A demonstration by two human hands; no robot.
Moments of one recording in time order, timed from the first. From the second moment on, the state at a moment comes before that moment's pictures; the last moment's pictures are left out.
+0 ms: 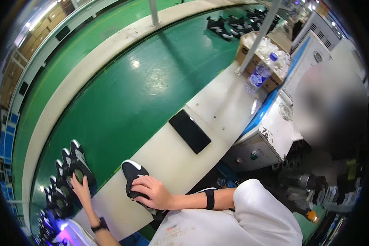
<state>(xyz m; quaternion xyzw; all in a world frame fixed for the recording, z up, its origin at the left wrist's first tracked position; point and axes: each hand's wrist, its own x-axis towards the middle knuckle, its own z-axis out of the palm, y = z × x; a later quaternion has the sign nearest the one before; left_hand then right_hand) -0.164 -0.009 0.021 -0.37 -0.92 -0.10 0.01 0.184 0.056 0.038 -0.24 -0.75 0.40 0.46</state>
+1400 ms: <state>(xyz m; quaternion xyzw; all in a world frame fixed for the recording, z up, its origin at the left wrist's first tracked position) 0.012 -0.054 0.039 -0.46 -0.66 -0.43 -0.42 0.178 0.091 0.085 -0.10 -0.87 0.46 0.12</state>
